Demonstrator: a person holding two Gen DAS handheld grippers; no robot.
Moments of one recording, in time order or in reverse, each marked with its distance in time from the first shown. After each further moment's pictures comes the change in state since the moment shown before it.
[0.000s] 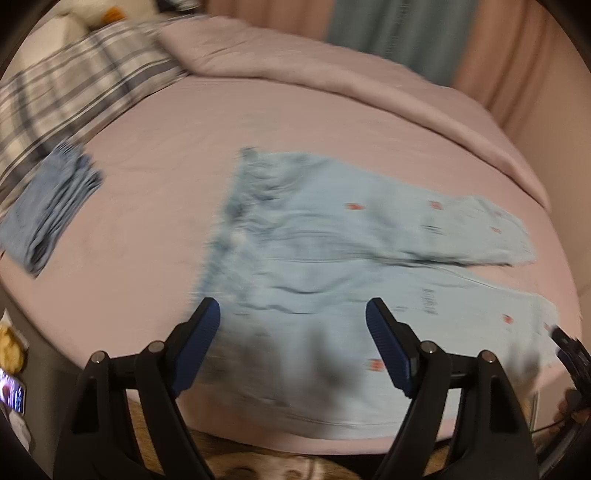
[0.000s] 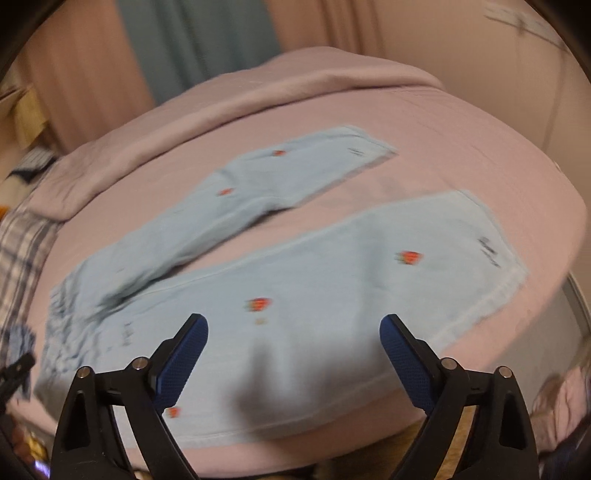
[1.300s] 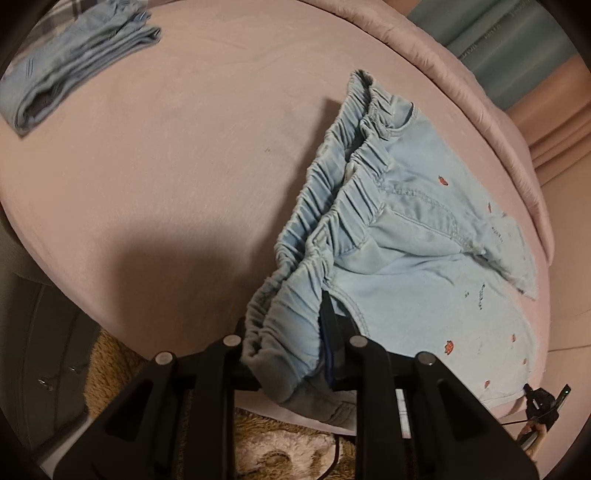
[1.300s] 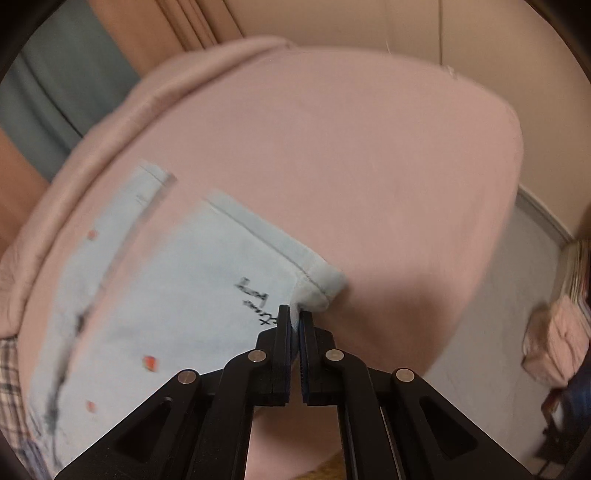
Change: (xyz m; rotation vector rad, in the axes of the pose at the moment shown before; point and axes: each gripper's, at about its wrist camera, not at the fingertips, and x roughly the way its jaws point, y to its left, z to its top) left arm 0.045 0.078 -0.043 -0.290 0.201 -0.070; right arm 0.053 -0.174 0.030 0.373 0.042 -0.124
